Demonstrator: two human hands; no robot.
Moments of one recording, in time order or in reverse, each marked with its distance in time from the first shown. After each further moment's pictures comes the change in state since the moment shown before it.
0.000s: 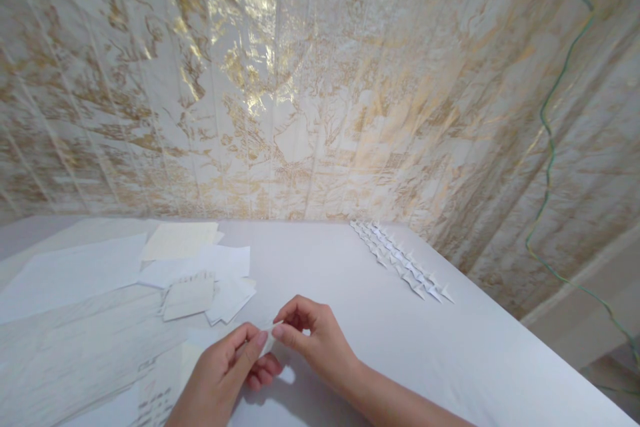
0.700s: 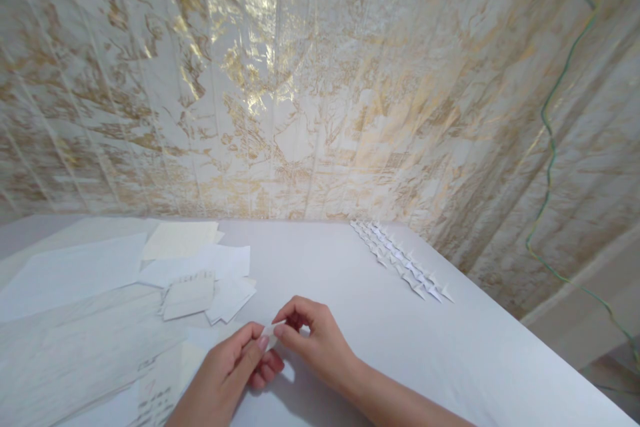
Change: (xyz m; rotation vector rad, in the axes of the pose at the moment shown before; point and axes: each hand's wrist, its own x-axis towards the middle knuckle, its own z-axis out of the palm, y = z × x) left_hand 0.005 -0.010 -0.001 0.004 -0.101 0.045; right_hand 0.001 0.000 0.000 -0.117 0.014 -0.043
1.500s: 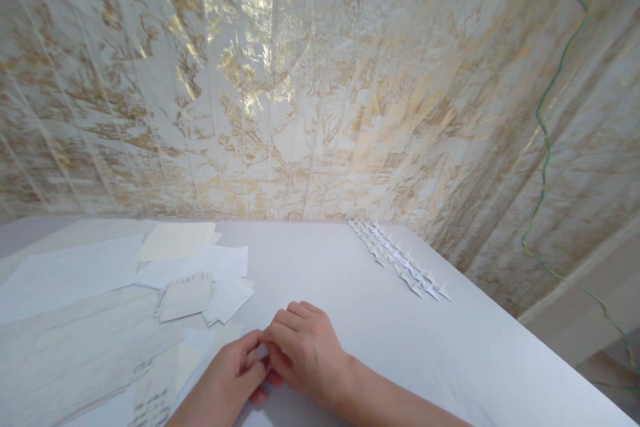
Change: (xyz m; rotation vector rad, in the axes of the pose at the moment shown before) left_hand 0.010 -0.010 0.004 -0.033 -0.094 -0.074; right_hand 0.001 0.011 0.002 -0.959 -0.082 -0.697
